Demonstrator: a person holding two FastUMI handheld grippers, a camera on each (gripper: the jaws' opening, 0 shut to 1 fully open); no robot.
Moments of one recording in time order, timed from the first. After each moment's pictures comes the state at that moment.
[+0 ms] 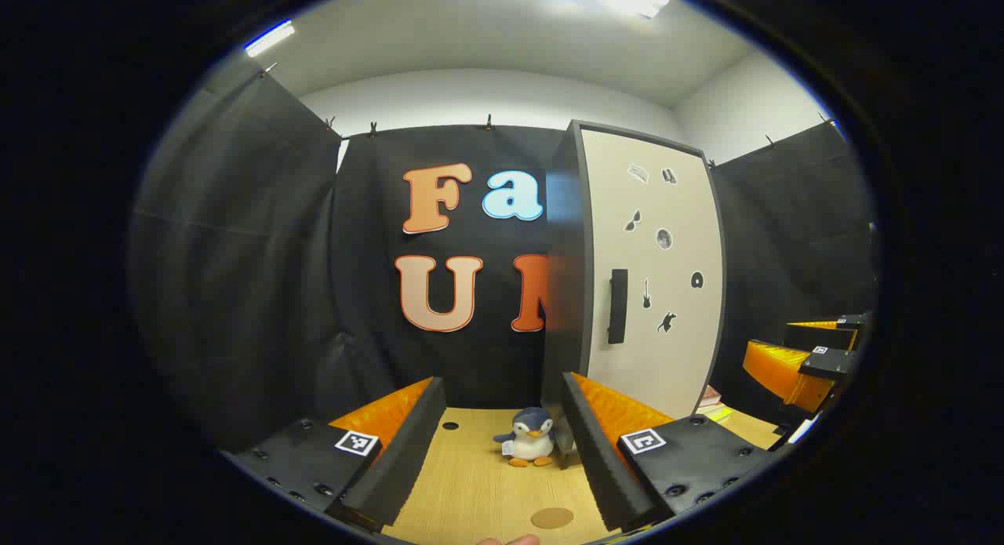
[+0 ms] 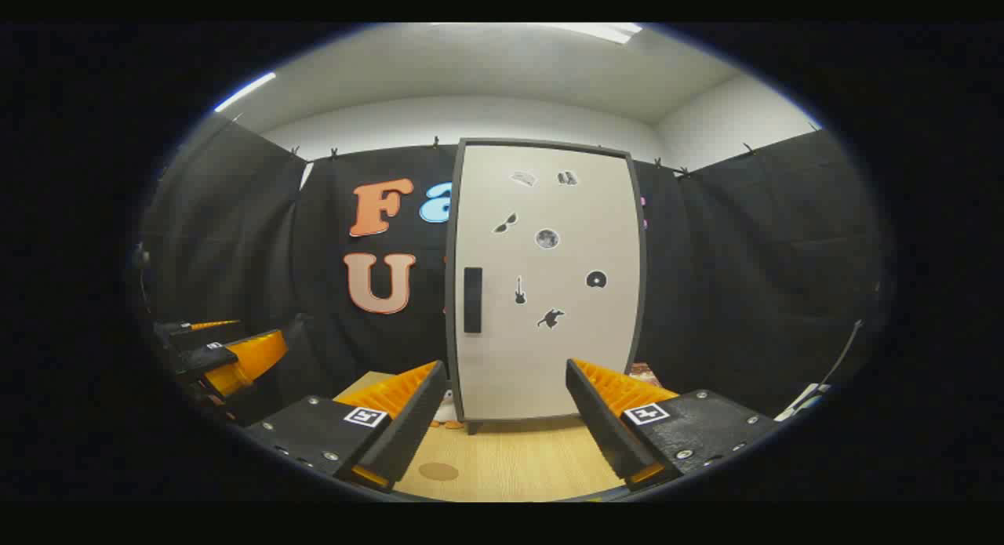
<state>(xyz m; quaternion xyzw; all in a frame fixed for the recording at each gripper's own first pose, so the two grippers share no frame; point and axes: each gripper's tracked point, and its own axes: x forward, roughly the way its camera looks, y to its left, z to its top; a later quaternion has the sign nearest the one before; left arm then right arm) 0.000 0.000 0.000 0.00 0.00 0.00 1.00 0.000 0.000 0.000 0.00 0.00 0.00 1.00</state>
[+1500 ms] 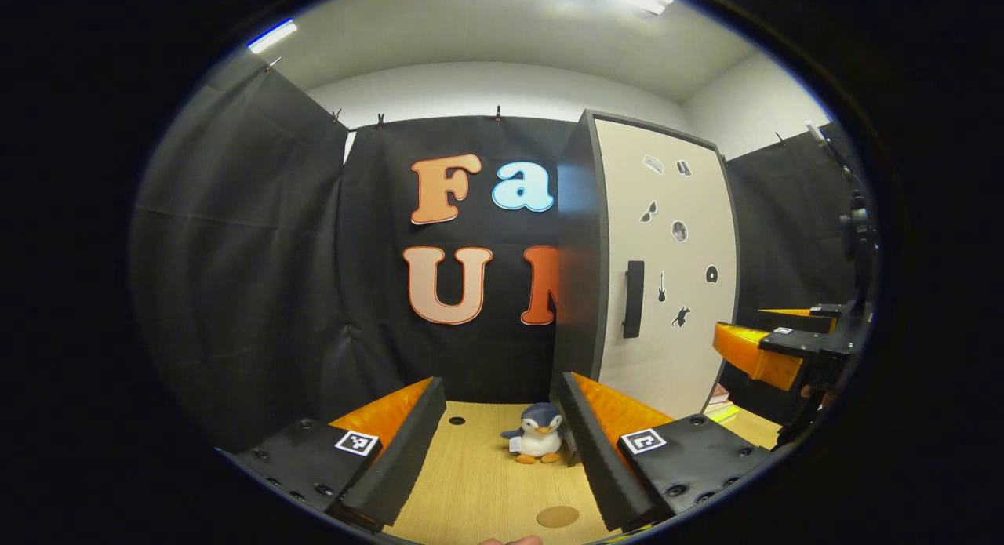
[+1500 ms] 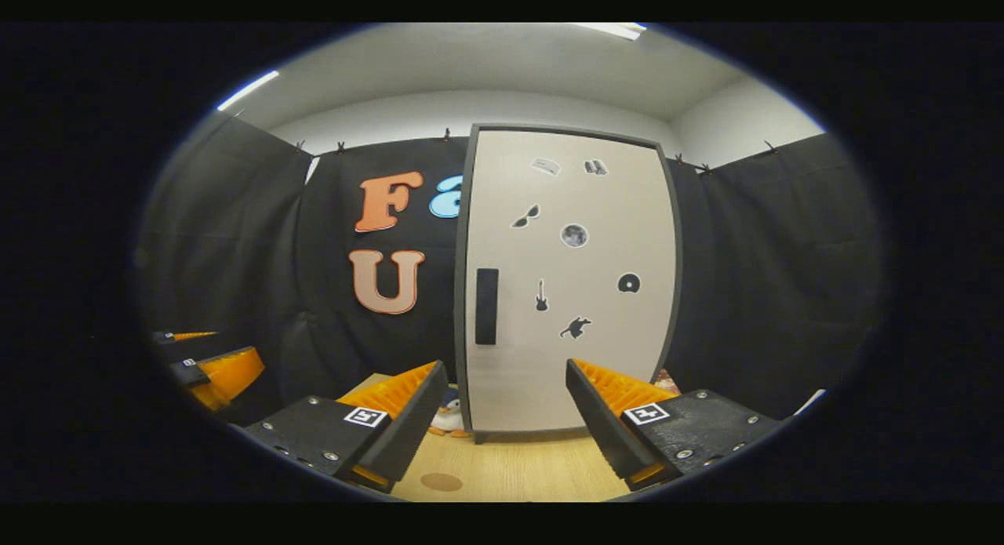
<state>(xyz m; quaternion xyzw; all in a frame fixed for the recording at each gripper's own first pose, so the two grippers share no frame) 0.014 0.014 -0.007 -0.01 0.01 0.01 1.00 0.085 0.021 0.013 -0.01 0.00 0.03 1.00</state>
